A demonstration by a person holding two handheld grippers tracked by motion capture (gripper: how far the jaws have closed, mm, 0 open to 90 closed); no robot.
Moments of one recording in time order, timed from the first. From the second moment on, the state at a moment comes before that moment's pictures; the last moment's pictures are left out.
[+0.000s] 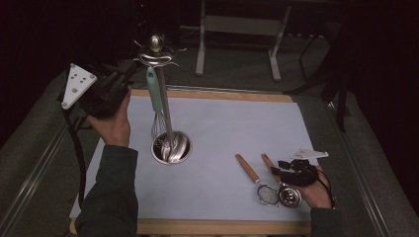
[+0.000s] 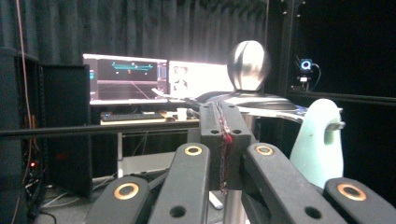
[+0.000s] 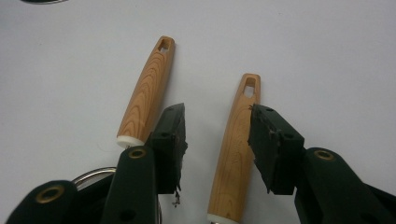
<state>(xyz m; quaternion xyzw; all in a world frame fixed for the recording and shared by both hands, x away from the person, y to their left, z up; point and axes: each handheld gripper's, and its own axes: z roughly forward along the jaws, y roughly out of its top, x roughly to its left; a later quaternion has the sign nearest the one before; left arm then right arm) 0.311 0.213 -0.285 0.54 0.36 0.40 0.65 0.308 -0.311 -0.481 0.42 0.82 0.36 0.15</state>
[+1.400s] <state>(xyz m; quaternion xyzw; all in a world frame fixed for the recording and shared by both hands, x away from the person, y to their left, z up) 0.332 0.233 -0.282 0.57 0.40 0.39 0.61 0.309 -0.314 -0.483 0.42 0.82 0.36 0.15</state>
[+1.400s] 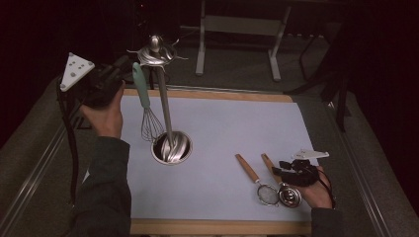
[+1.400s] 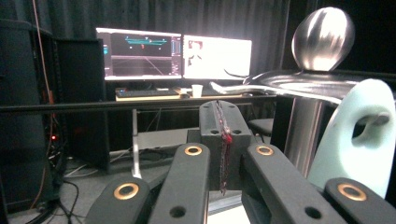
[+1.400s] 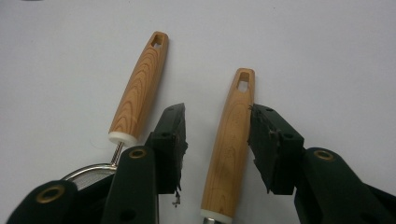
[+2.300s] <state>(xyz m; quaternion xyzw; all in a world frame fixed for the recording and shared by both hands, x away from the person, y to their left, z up) 0.311 0.254 -0.348 0.62 0.43 0.38 0.54 0.310 -0.313 -0.484 0.42 0.82 0.35 0.15</state>
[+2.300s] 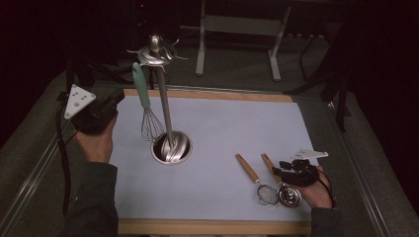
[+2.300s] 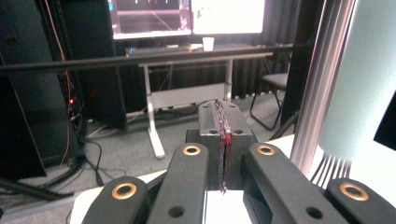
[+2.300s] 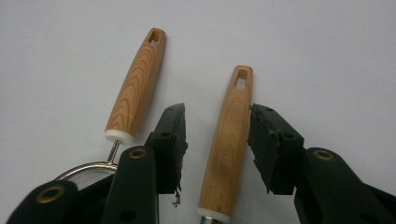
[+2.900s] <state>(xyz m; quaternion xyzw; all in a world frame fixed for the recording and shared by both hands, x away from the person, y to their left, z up) 0.294 0.246 -0.446 0.65 0.47 0.33 0.50 0.309 -0.310 -0.484 0.42 0.82 0.35 0.15</state>
